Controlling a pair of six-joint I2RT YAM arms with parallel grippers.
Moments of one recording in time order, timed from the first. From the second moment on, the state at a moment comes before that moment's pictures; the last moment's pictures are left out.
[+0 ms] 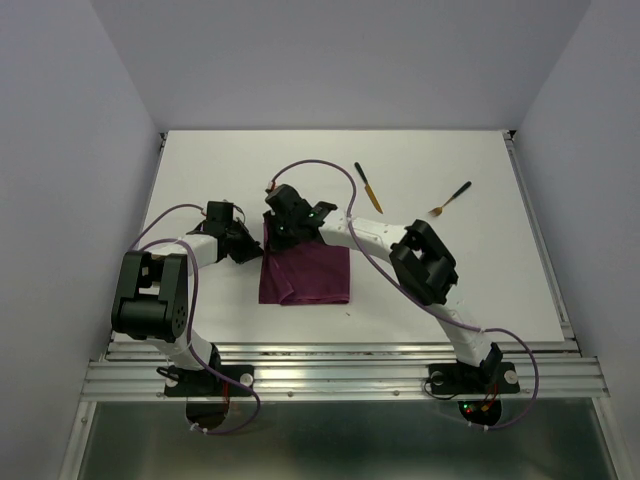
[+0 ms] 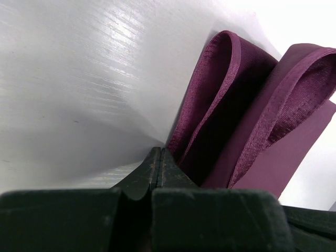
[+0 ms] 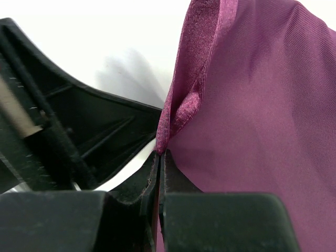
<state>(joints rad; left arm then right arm) -0.12 1.58 0.73 -0.12 0.21 -0.76 0.91 2.29 1.88 -0.40 -0.10 0.63</state>
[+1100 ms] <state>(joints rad) -0.12 1.57 0.73 -0.14 0.18 -0.76 0.84 1.93 1.58 -0.37 -0.05 0.60</state>
